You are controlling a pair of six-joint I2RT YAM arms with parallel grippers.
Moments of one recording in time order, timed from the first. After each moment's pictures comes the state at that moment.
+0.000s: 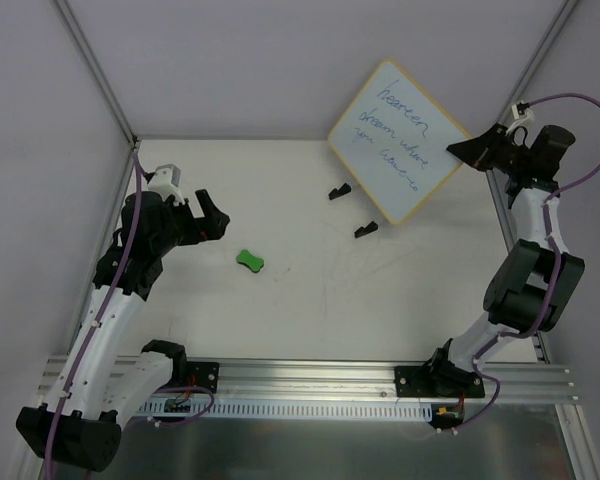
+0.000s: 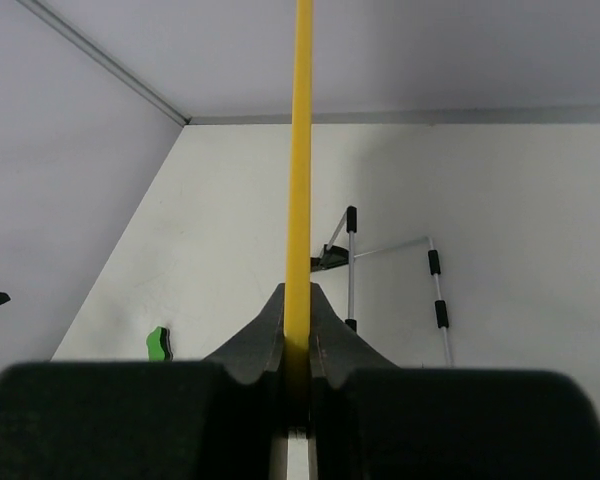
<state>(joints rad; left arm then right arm) -0.18 0.85 0.92 -0.51 0.13 -0.37 -0.37 1.71 1.38 0.07 -1.05 0.41</state>
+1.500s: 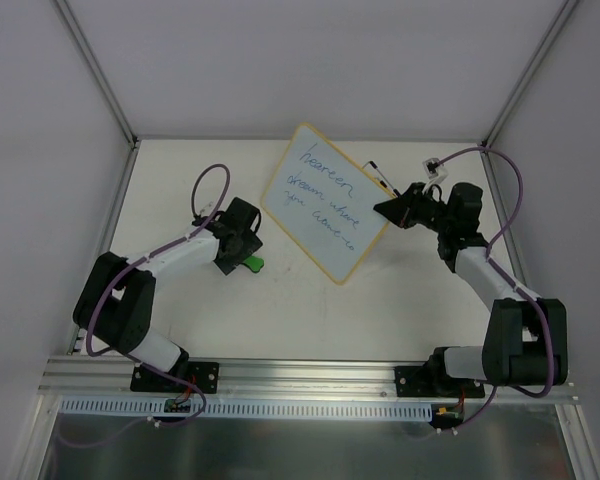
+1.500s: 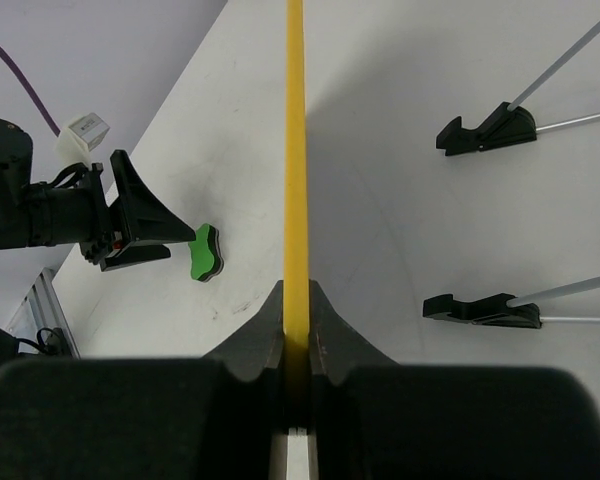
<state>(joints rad) -0.50 1.51 0.93 -0.57 -0.32 -1.17 0.05 1.33 0.73 0.34 -0.80 0.42</state>
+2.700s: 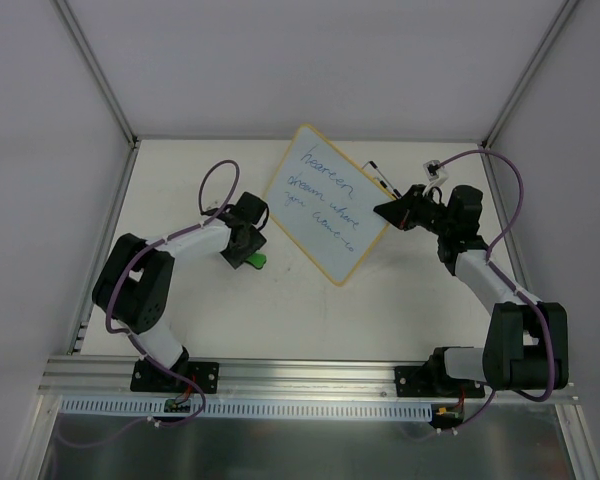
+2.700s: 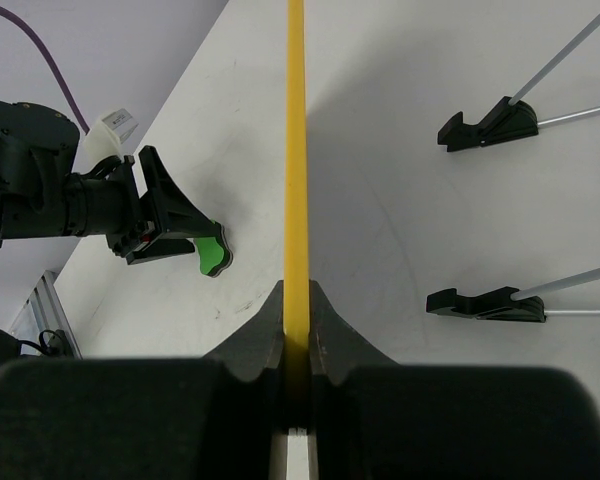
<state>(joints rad) -0.50 1.66 1.01 -0.58 -0.32 -1.22 0.05 1.31 0.70 0.35 -0.79 0.43</state>
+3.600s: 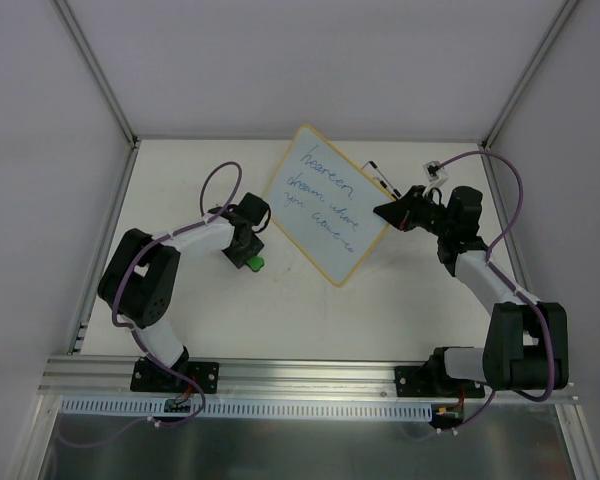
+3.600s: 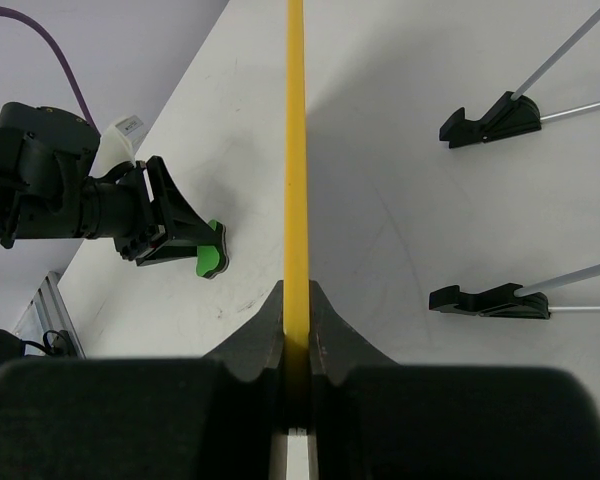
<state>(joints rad) -0.50 1.71 1.05 -0.62 -0.31 -1.24 0.05 1.31 0.70 0.36 -0.79 0.44</state>
